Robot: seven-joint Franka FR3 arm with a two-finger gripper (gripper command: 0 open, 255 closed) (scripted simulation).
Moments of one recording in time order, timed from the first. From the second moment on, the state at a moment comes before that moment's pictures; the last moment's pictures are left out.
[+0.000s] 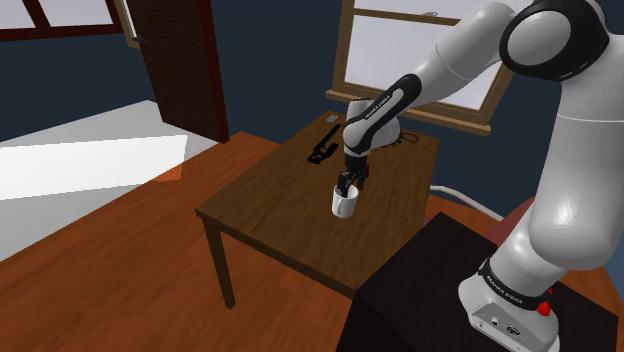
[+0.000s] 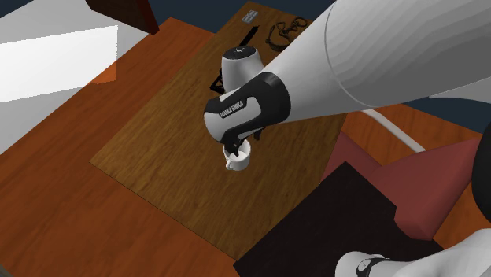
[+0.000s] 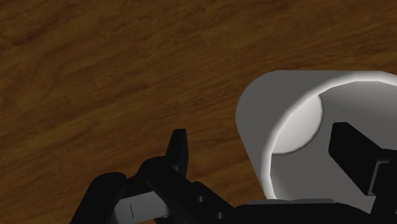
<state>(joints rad) 0.05 0.32 -0.06 -2.27 0.12 2.42 -0.16</state>
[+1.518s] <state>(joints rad) 0.05 0.21 -0.07 -2.26 0.10 2.31 -0.14</state>
